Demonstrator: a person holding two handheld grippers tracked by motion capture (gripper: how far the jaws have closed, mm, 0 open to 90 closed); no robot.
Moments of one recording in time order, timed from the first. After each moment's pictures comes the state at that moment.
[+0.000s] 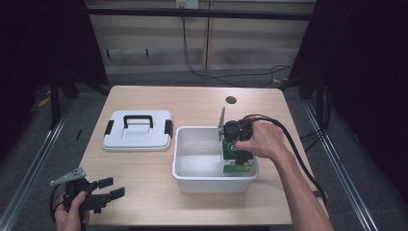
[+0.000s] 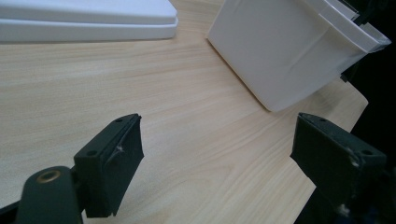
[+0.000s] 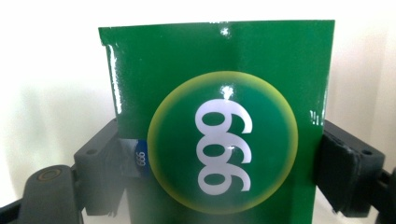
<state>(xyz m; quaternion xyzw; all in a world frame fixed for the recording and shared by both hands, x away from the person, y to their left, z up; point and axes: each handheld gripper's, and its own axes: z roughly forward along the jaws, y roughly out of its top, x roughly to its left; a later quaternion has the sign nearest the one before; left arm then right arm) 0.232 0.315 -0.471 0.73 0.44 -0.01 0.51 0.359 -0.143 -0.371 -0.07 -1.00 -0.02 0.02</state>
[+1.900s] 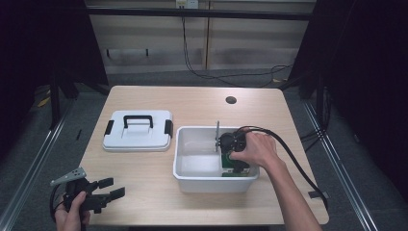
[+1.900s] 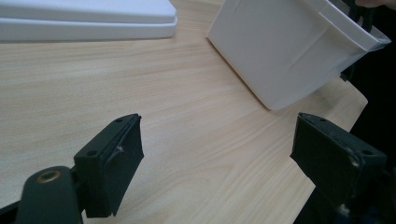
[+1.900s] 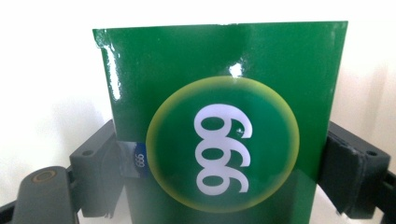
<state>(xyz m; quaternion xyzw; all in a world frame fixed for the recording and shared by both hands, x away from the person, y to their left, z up) 0.232 0.315 -0.471 0.74 0.44 -0.01 0.51 0.360 -0.137 -0.422 -0.06 -1.00 0.01 0.02</state>
